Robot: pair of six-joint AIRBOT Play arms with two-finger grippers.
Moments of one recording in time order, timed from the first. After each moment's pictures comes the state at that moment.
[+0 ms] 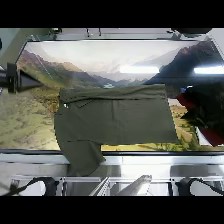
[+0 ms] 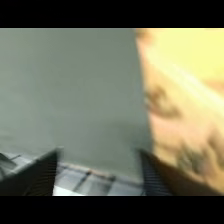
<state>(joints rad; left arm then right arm) 0.40 -1.23 1.33 0.64 -1.68 -1.24 -0.54 -1.28 0.85 -0.93 1.35 1.12</state>
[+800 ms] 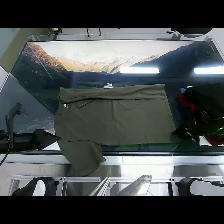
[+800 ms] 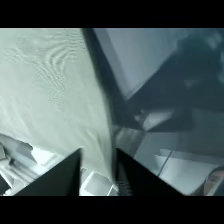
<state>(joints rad) 0.45 -0.63 0.54 0.80 -1.58 -1.30 -0.54 -1.49 0.73 -0.88 1.32 1.02</state>
